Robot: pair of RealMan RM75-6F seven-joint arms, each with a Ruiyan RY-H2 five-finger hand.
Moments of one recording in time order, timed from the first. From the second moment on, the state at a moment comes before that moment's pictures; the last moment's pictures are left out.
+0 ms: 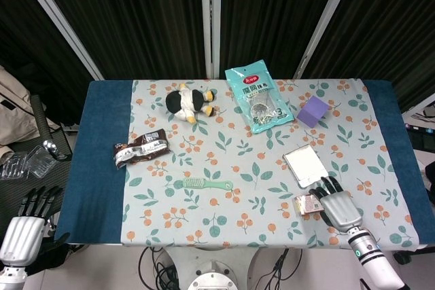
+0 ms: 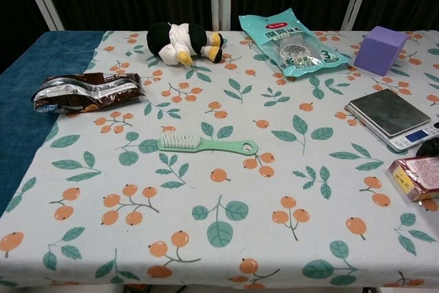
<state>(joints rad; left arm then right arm) 0.04 -1.26 0.07 -1.41 1.69 1.64 -0.03 0.27 -1.34 -0.07 -1.47 -1.46 1.11 -0.32</state>
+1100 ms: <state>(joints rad) 0.04 -1.23 0.07 -1.46 1.69 1.64 0.00 0.47 -1.41 0.14 -1.31 -1.31 0.98 -0.30</state>
